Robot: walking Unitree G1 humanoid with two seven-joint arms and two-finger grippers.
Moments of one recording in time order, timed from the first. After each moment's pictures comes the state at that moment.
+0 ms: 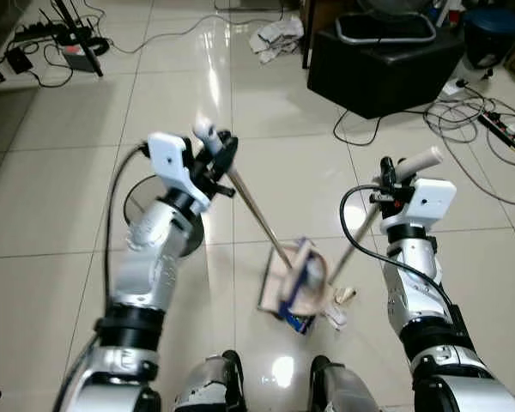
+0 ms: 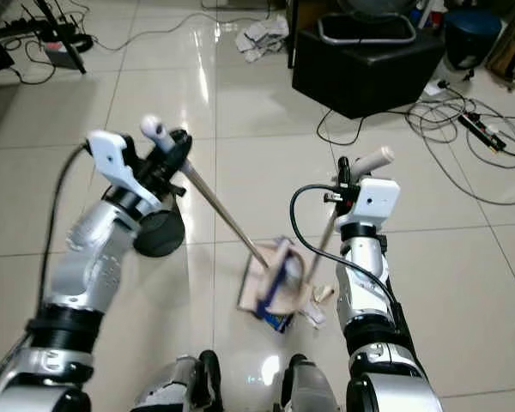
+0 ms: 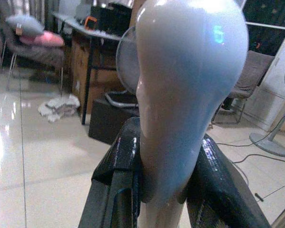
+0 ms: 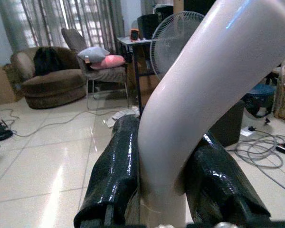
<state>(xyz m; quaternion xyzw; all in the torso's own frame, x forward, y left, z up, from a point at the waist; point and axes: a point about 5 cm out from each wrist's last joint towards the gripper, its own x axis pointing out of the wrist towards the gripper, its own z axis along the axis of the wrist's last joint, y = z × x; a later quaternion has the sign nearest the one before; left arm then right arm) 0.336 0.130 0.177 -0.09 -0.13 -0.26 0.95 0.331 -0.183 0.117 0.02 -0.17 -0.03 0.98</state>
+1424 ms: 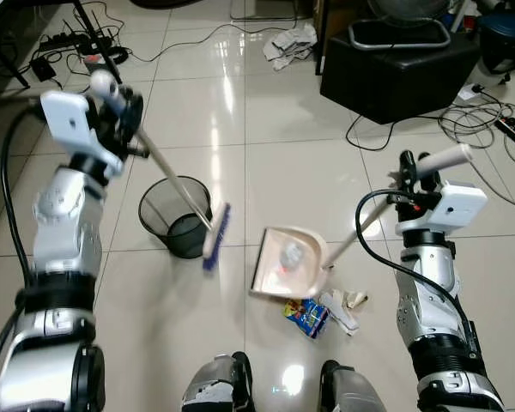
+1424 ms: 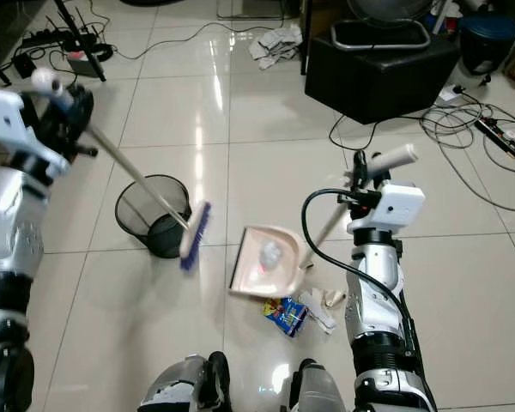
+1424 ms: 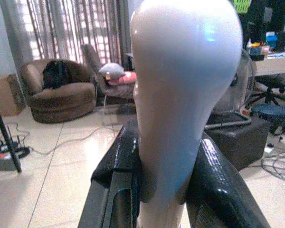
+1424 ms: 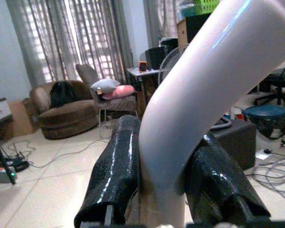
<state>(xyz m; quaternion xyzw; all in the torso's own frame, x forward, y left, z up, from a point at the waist) 0.348 0.235 0.203 0.01 -0.17 -0.11 0.98 0.310 -0.194 0.137 0.03 -0.23 -0.03 0.97</state>
